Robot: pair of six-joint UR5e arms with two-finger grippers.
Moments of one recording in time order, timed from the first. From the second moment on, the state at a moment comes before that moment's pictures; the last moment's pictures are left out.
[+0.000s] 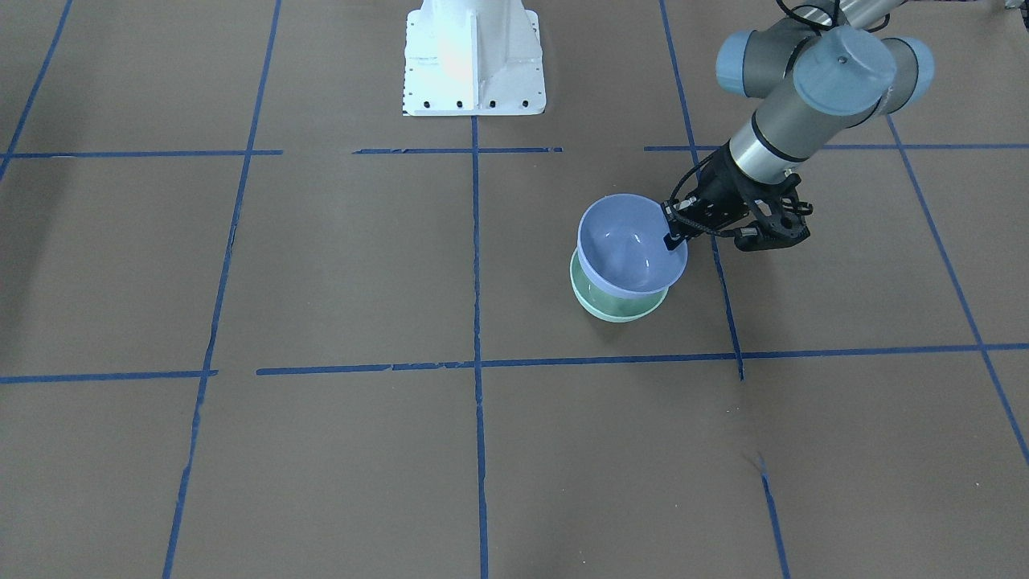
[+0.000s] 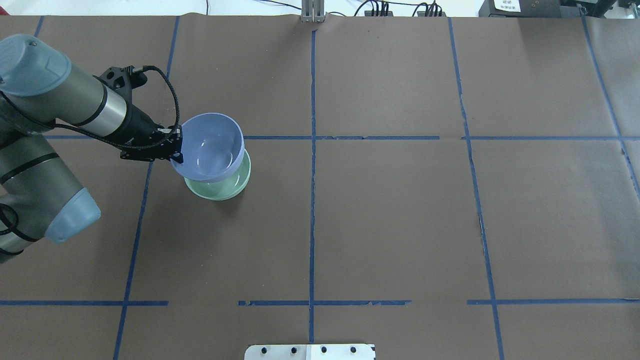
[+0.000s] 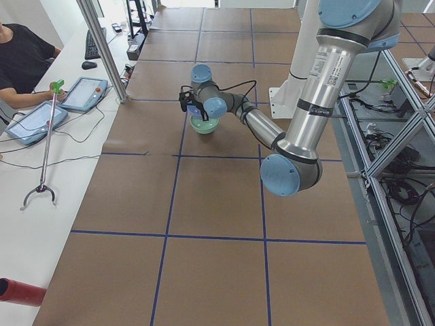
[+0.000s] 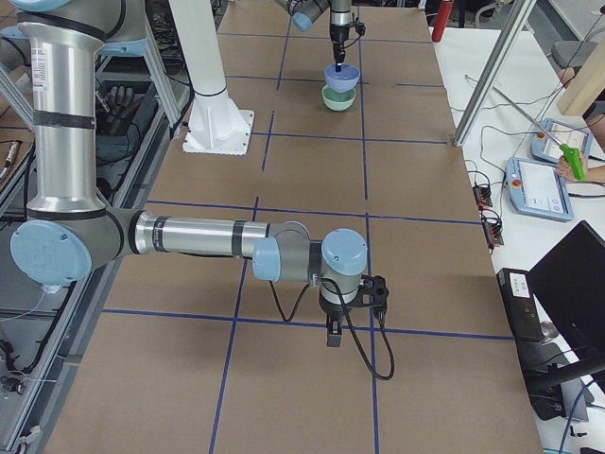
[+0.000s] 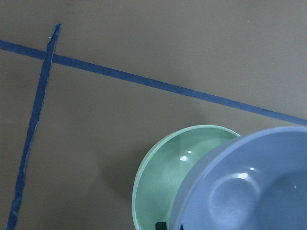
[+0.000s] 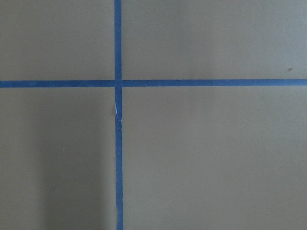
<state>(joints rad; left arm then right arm) -0.82 -1.91 -1.82 -1.89 -2.21 -1.30 1.58 -1.63 1.62 -1.55 2.28 0.03</state>
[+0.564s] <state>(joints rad) -0.81 -1.91 -1.81 -1.89 -2.21 -1.28 1.58 -1.63 1.62 -1.55 2.27 0.03</state>
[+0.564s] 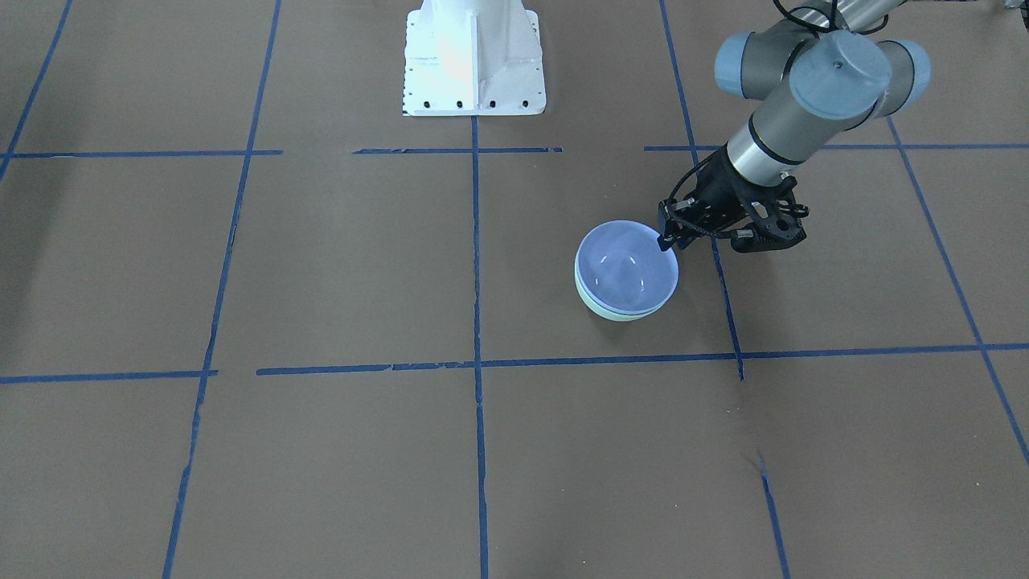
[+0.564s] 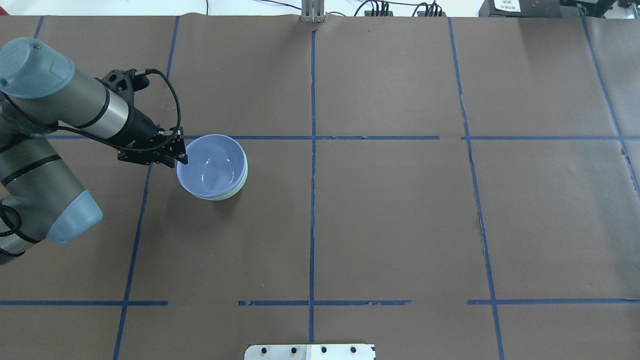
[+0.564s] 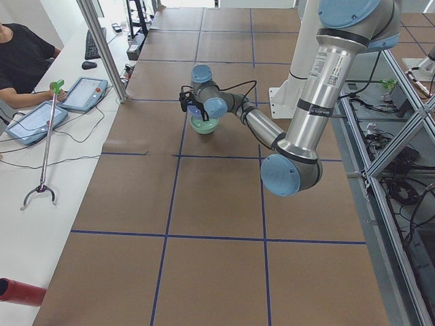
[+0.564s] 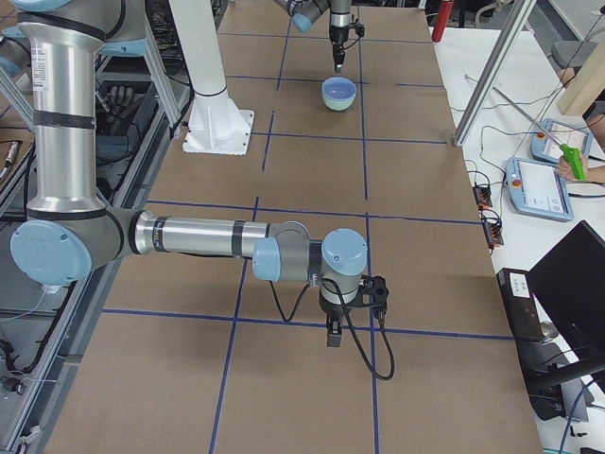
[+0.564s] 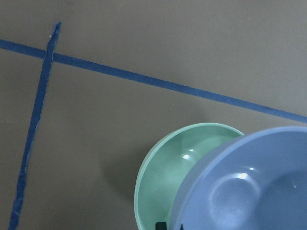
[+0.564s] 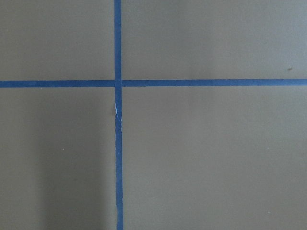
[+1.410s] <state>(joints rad) -0.87 -1.90 -1.87 -1.87 -2.22 -1.19 1.58 -1.63 1.62 -1.55 2.28 0.03</state>
